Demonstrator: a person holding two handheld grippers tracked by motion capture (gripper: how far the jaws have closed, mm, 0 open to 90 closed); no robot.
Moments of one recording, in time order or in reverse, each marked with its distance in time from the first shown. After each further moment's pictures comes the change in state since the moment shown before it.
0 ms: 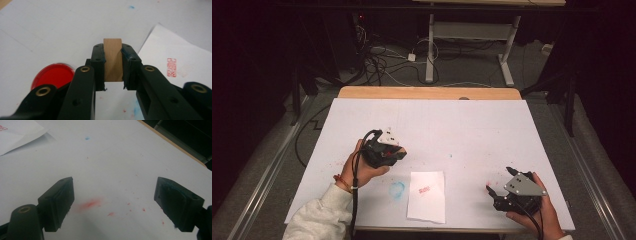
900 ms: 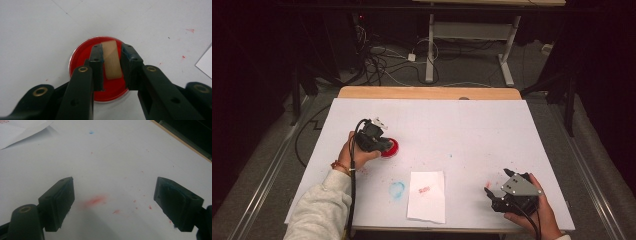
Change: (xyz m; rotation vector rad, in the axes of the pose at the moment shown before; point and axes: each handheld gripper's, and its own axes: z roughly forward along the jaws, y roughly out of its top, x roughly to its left) left arm 0.069 -0.021 0.039 0.123 0.024 -0.184; right arm 0.004 -0.002 0.005 0.029 0.018 -0.008
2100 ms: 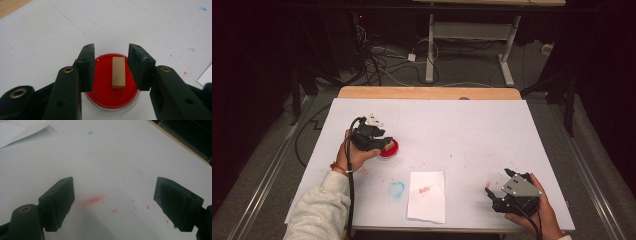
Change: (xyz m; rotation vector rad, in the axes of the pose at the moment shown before) left arm -0.006 -0.003 -0.021 -0.163 0.100 -0.010; right arm 0.000 0.000 -0.002 -0.002 -0.008 -0.013
